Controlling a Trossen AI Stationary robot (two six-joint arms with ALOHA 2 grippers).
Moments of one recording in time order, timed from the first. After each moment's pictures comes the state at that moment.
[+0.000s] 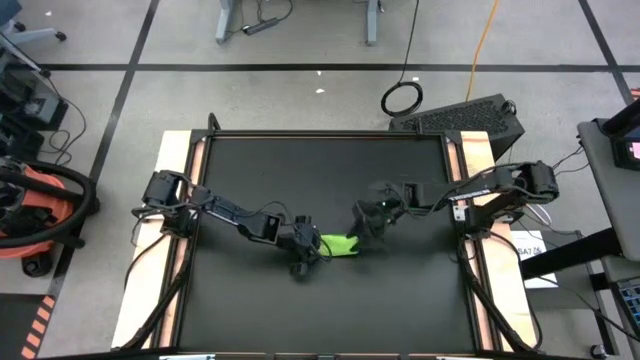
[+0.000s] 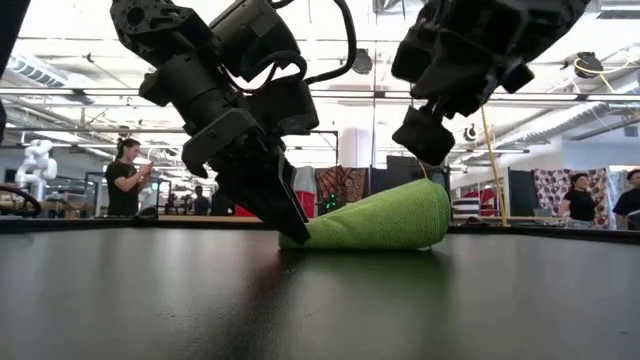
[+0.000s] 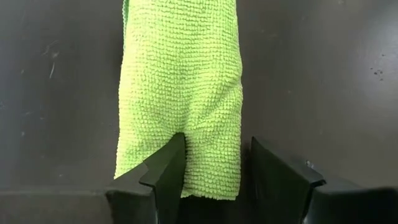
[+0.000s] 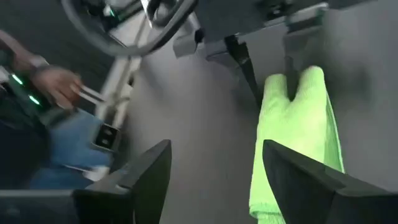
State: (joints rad) left arm -0.17 1.85 0.91 0.06 0.00 -0.10; right arm -0.07 1.45 0.73 0.10 -0.57 0.36
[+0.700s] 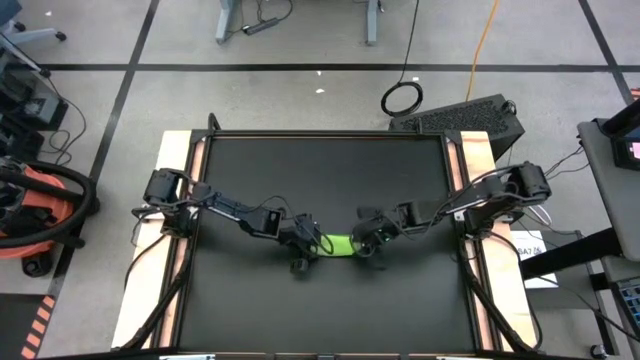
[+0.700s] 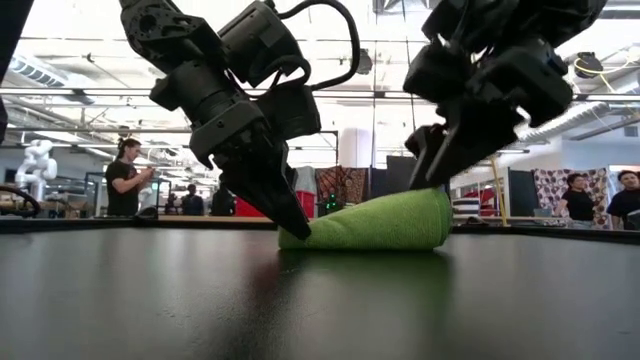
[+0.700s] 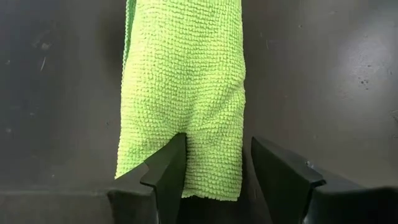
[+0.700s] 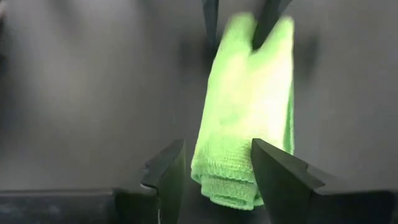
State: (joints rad) left arm -0.12 1.86 0.91 0.05 0.10 -0.13; right arm 0.12 1.51 0.73 -0.03 -0.13 0.07
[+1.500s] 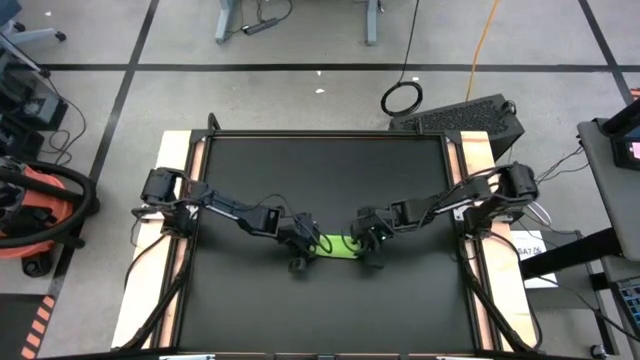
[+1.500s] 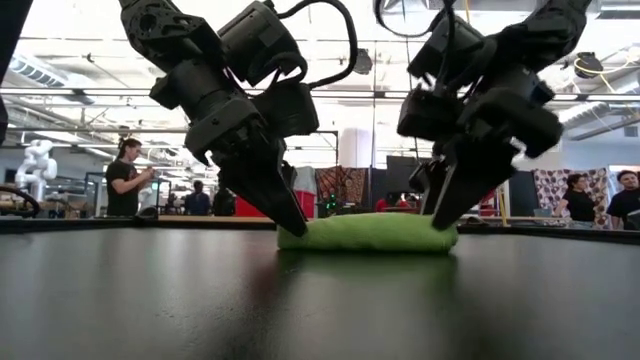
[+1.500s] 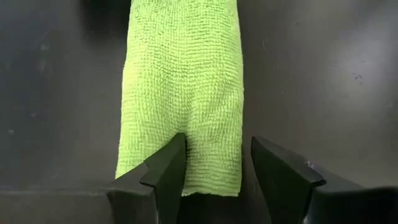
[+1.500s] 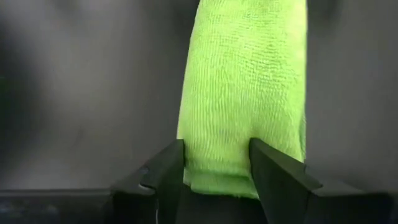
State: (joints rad) left arm -0.11 1.83 0.90 0.04 0.12 -0.10; right arm 0.07 1.65 0.72 -0.03 -0.22 0.15
